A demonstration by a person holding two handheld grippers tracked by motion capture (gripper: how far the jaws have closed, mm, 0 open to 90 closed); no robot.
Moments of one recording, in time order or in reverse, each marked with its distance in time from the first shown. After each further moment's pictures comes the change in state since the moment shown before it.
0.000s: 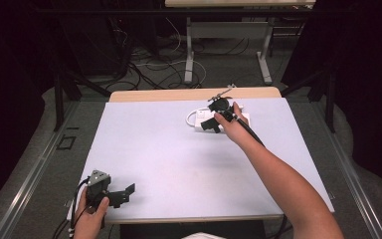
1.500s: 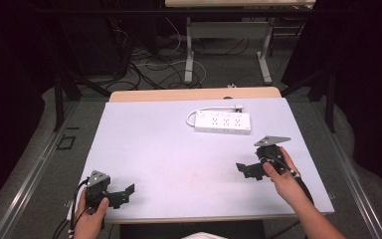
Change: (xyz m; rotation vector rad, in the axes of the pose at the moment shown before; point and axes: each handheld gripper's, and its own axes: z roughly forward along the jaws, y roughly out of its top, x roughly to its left) left arm -0.001 -0.001 -0.003 0.006 0.008 -0.001; right arm -0.010 -0.163 -0.116 -0.132 0.080 0.057
